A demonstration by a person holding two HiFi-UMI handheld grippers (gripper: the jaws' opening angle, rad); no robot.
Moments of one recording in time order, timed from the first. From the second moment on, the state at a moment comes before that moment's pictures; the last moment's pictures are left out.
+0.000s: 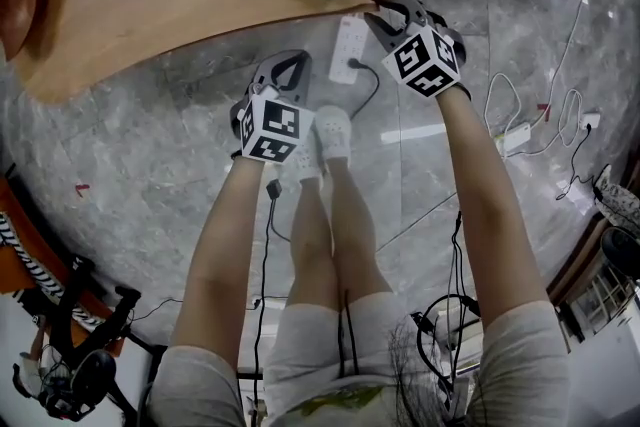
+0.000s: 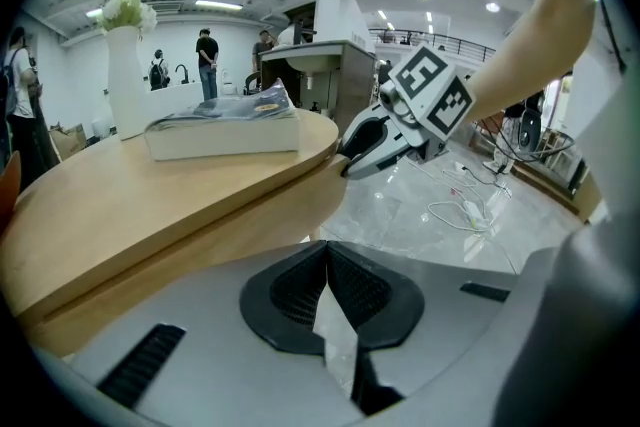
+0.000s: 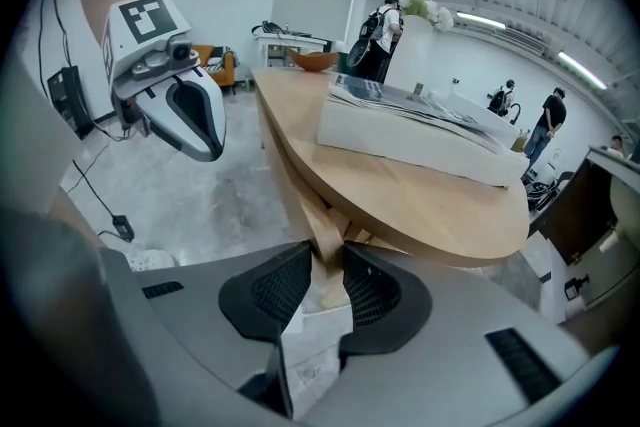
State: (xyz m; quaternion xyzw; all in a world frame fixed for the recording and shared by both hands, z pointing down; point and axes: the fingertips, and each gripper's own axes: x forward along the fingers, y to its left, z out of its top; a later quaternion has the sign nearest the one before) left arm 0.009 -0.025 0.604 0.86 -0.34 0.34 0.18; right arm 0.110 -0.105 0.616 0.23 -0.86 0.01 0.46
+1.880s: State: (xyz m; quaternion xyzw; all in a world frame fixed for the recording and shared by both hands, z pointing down) left arm -0.235 -0.076 0.623 0.75 -0.55 0.29 0.22; right arm 0.112 -0.103 0.608 0.22 -0.86 -0.01 0.46
